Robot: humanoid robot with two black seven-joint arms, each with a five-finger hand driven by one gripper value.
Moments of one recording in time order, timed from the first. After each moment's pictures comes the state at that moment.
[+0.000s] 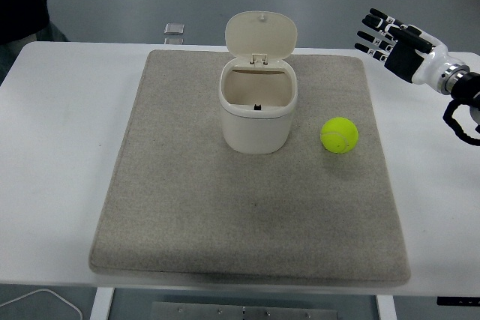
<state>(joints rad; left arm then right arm) 0.06 0.00 -0.04 -0.13 0.01 -0.07 -0.13 1.04 -0.51 0.29 0.88 0.34 0.15 0.06</state>
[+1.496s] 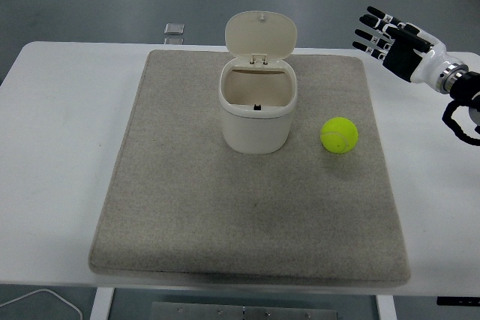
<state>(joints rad) 0.05 0.00 -0.04 -0.13 0.01 -0.07 -0.13 1.04 -0.51 0.29 0.89 0.30 0.16 0.07</state>
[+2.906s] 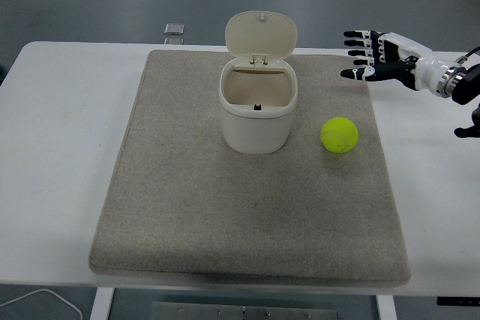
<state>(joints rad) 0.05 0.00 -0.04 -0.13 0.01 -0.07 -0.14 1.07 -0.55 0.21 0.90 -0.51 0.19 0.18</state>
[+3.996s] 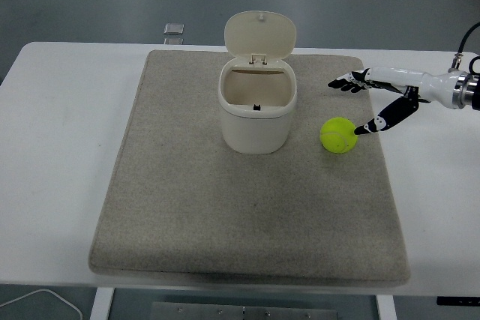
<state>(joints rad) 0.05 0.00 -0.04 -0.13 0.01 -0.07 -0.13 1.11 -0.65 0.18 1.02 -1.13 0.35 0.40</state>
